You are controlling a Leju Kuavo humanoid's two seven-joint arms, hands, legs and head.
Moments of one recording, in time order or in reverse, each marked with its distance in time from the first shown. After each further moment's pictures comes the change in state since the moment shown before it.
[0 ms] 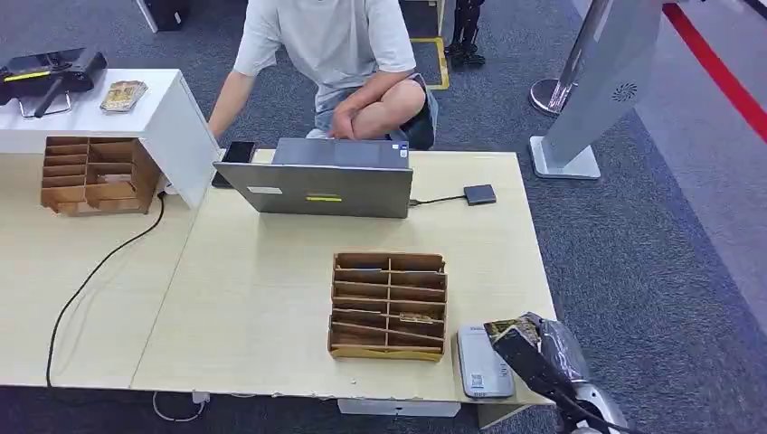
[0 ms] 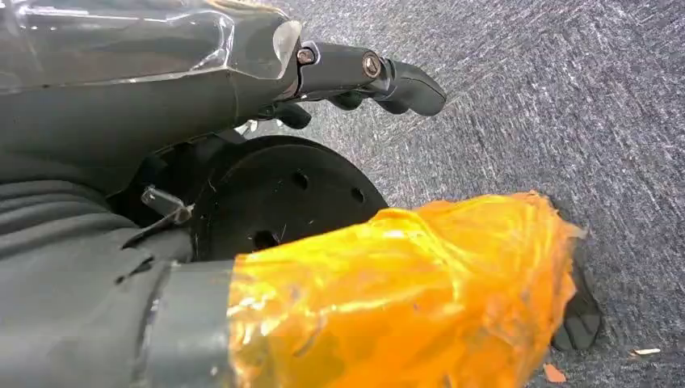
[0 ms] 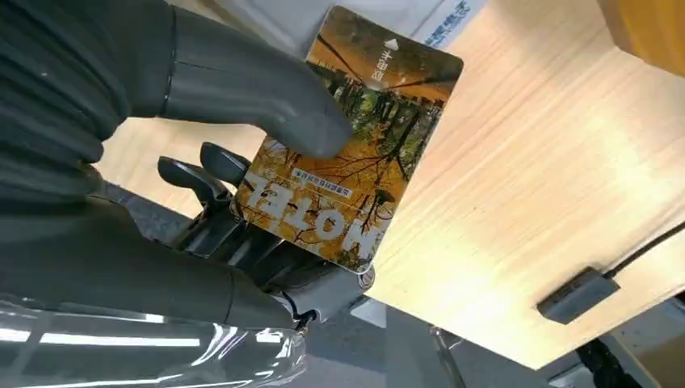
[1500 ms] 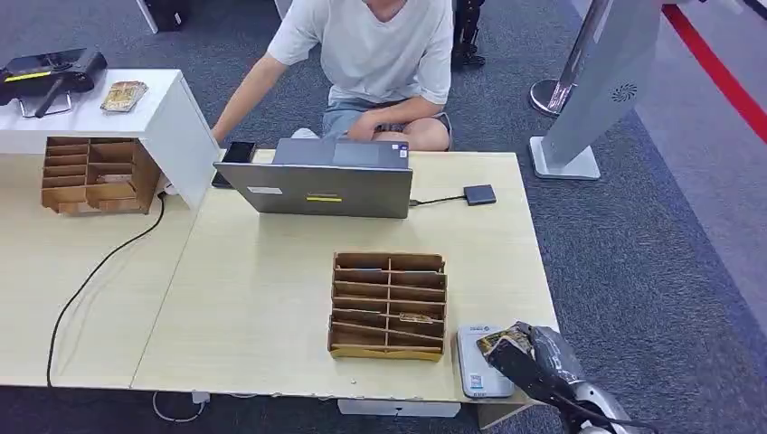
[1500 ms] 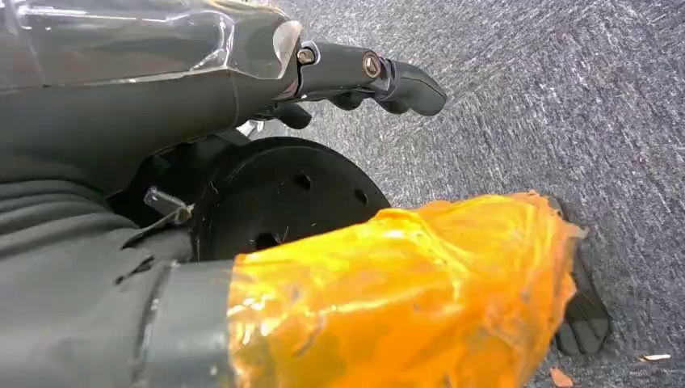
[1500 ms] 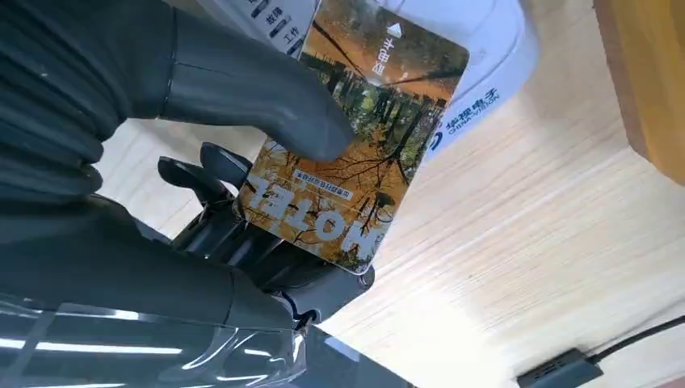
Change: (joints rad) left arm -0.010 0.000 -0.001 0.018 0.000 0.000 0.023; right arm -0.034 -0.084 0.086 0.010 -0.049 0.107 -0.001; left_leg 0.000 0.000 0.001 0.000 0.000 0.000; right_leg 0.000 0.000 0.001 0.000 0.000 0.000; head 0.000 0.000
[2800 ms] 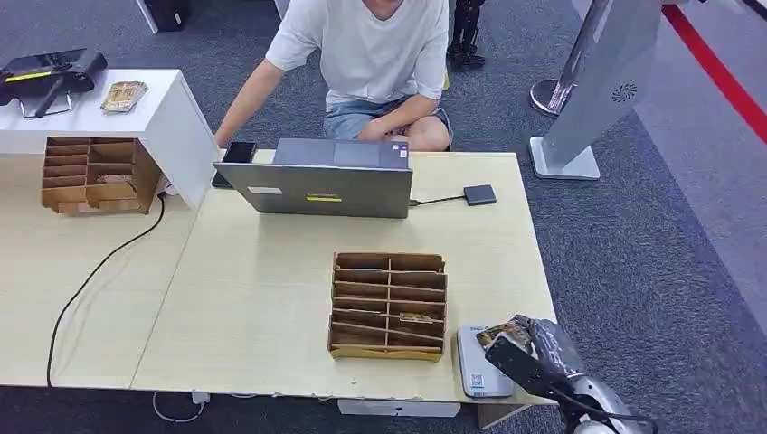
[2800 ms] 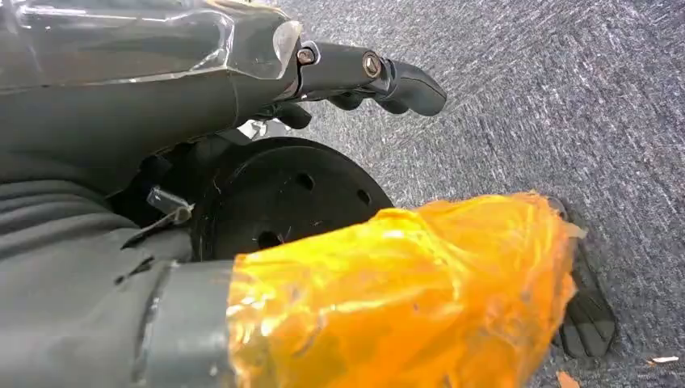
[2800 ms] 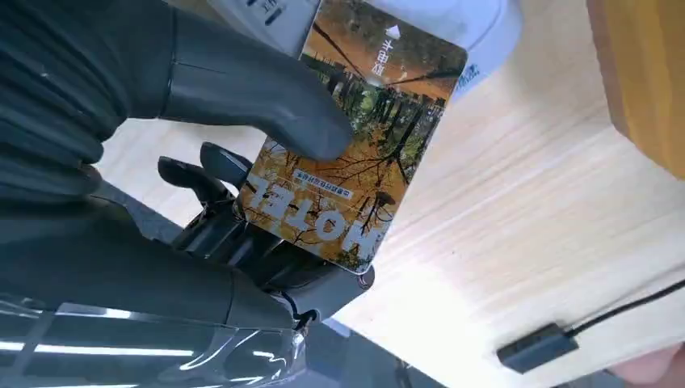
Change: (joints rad) left arm -0.008 -0.004 -0.016 0.015 0.000 0.000 0.017; right arm -0.038 -0.013 0.038 0.014 0.028 -0.064 -0.014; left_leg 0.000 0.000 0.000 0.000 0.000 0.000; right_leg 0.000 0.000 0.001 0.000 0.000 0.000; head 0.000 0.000
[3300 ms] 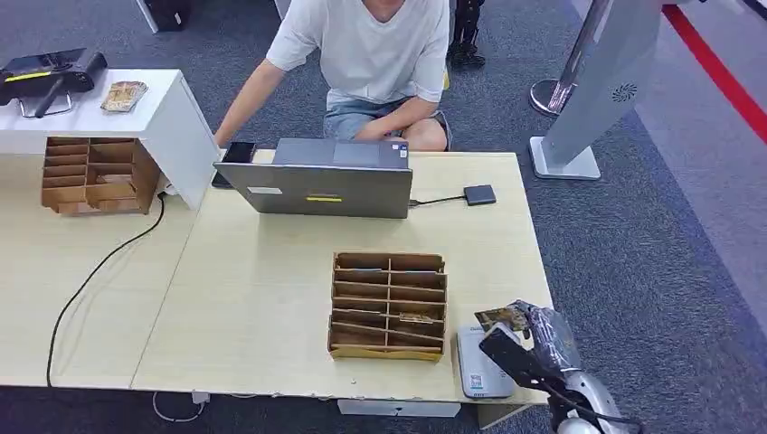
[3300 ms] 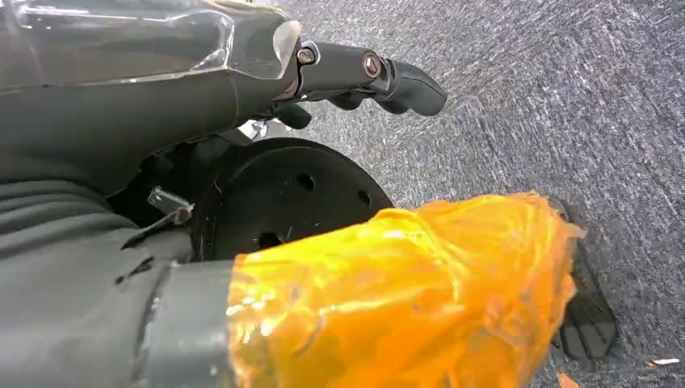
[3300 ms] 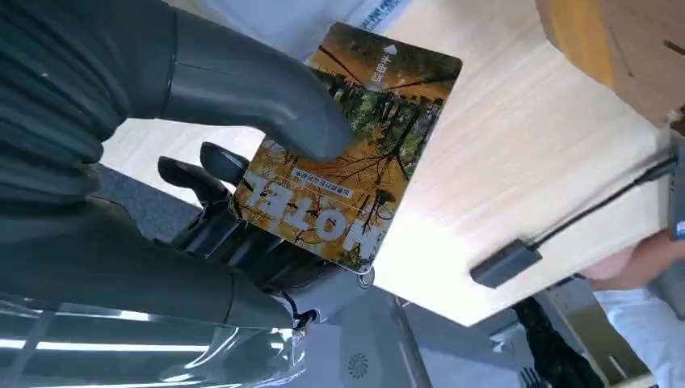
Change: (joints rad) left arm -0.003 -0.001 0.000 0.004 0.000 0.000 0.001; right arm -0.006 0.080 -0.026 0.009 0.079 -0.132 -0.030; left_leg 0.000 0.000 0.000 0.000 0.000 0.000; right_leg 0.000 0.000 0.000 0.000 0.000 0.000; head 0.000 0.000
